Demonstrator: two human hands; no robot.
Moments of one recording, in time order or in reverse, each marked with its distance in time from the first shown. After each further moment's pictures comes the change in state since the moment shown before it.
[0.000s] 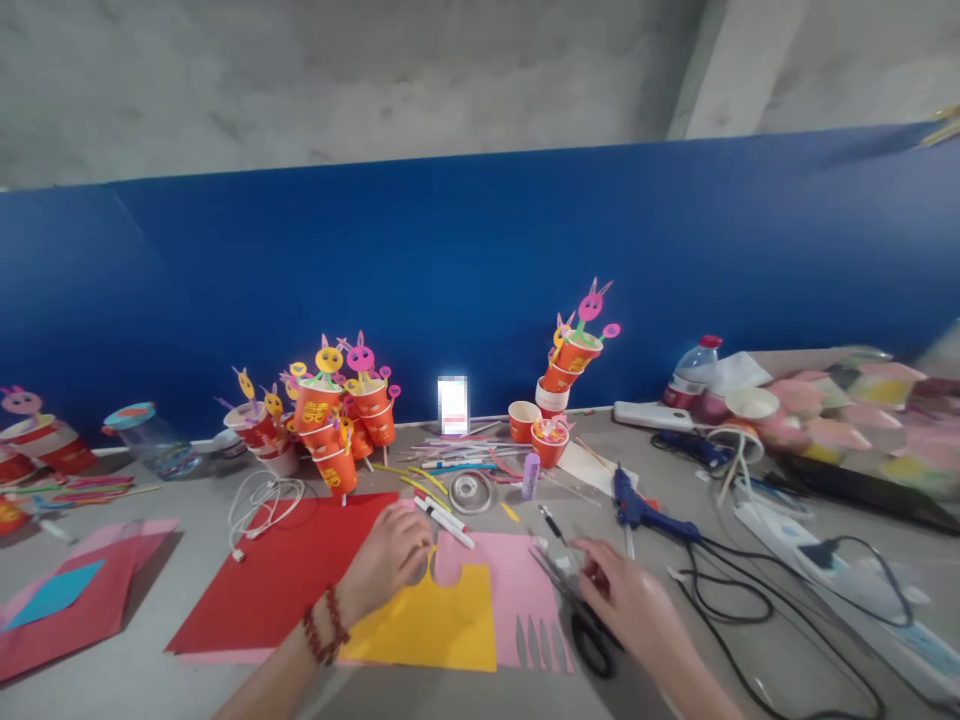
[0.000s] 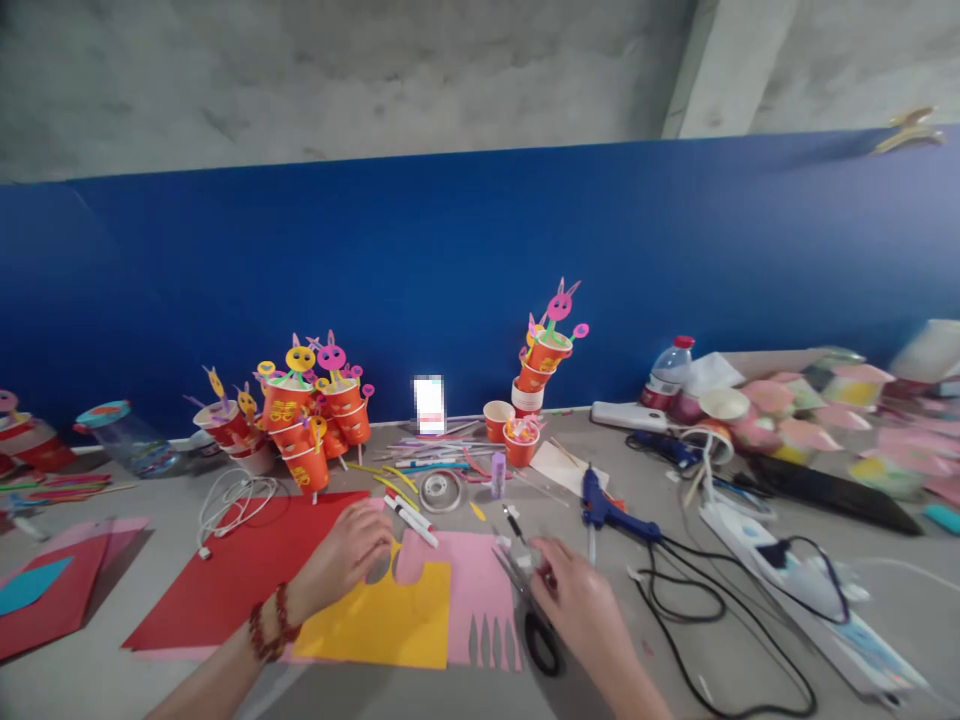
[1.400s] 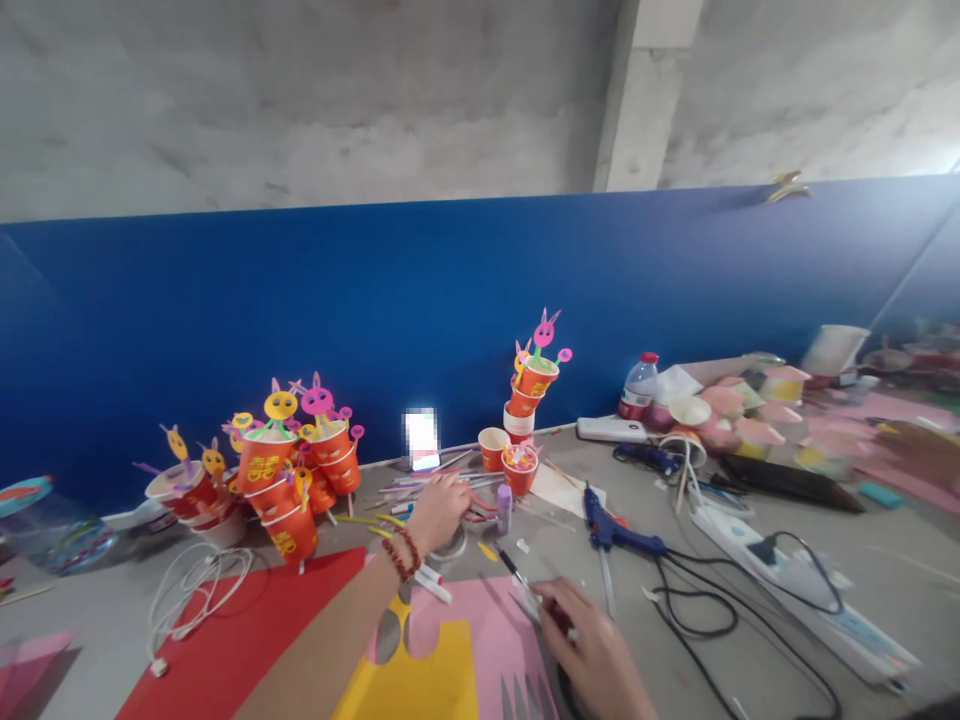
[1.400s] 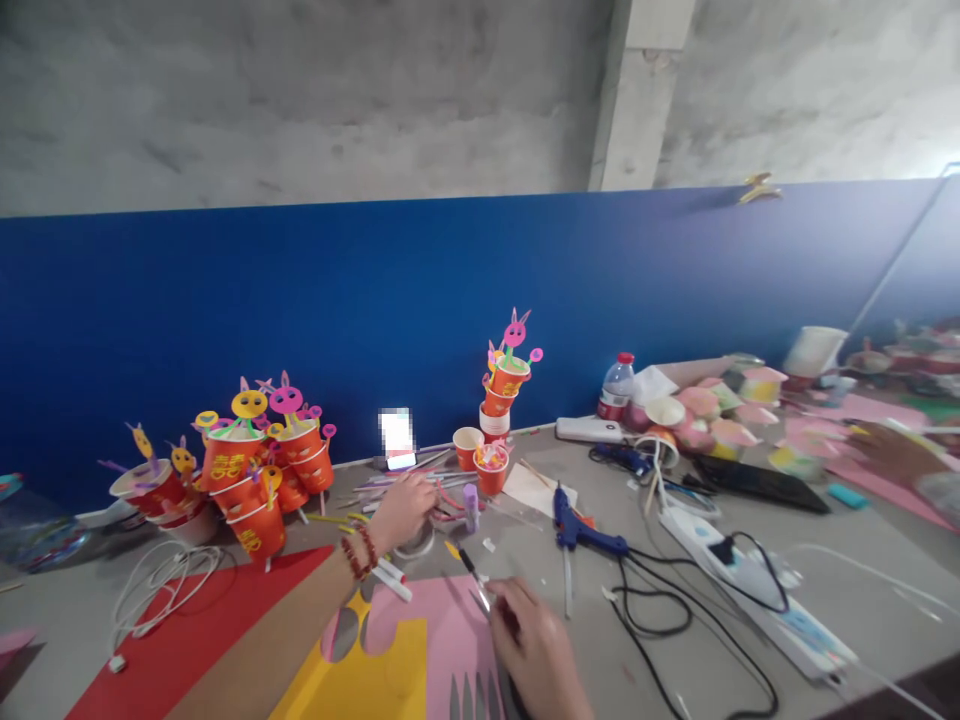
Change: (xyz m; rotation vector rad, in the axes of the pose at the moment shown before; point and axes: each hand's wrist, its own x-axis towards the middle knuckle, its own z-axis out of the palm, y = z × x) left_hand 0.170 0.001 0.033 0.211 -0.107 0.231; right_hand 0.001 -0.038 0.013 0.325 0.175 0.028
